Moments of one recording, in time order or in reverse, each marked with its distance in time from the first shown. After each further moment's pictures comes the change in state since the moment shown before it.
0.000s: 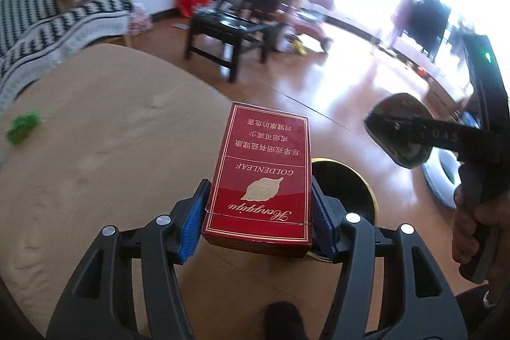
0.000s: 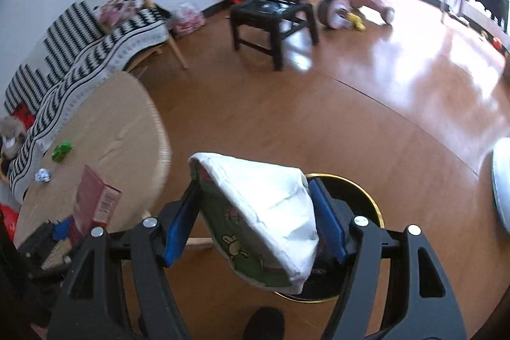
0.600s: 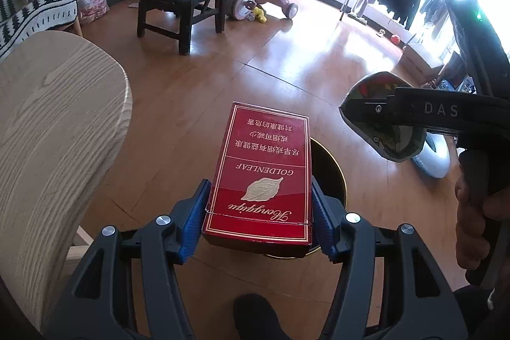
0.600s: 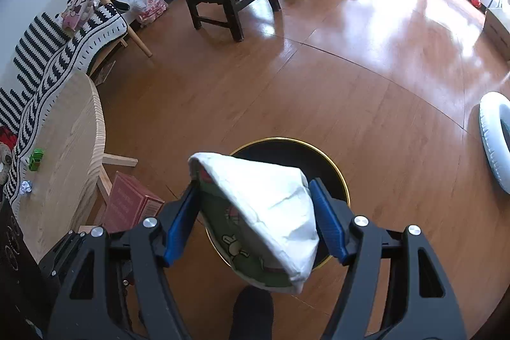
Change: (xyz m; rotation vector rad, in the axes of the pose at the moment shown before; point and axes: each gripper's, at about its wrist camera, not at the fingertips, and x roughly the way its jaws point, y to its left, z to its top) left arm 0.068 -0.068 -0.011 0.064 0.119 -0.105; right arm 0.019 -0.070 -0.020 0.124 0.121 -0.063
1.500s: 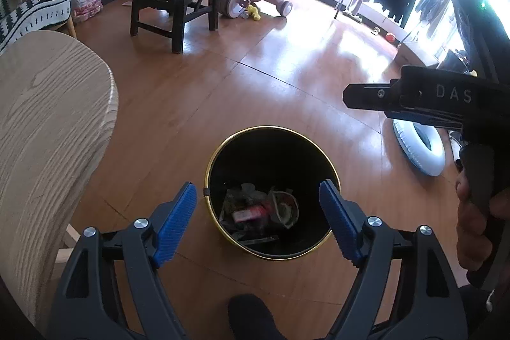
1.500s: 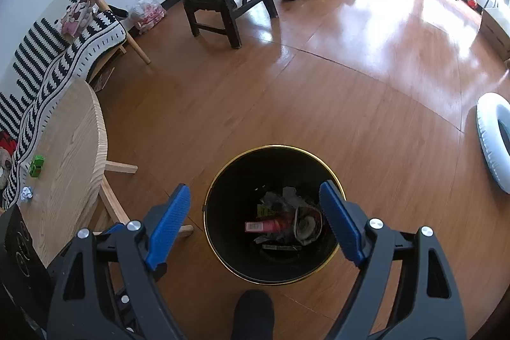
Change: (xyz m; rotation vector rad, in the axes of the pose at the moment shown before) left arm 0.001 0.000 -0.001 0.007 0.008 -0.023; right arm -0.008 0.001 0.004 0.012 -0.030 -0.005
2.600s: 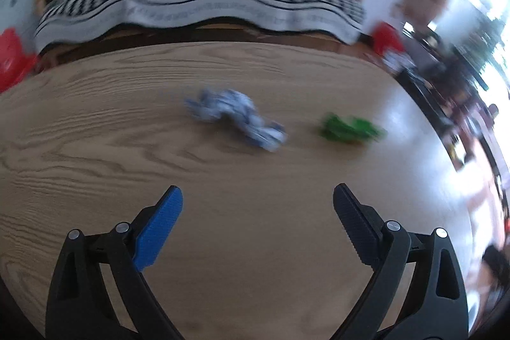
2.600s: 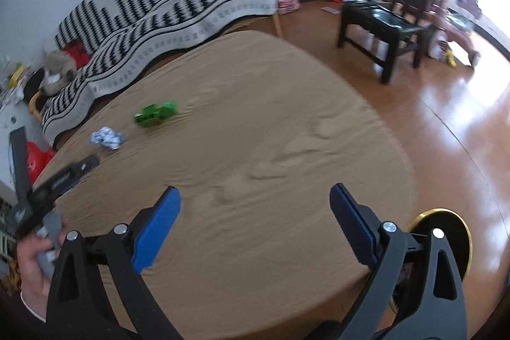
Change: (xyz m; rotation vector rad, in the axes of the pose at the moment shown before) left arm -0.235 0.393 -0.080 -0.793 -0.218 0.627; right arm 0.019 0.374 -0.033 -0.442 -0.018 0.270
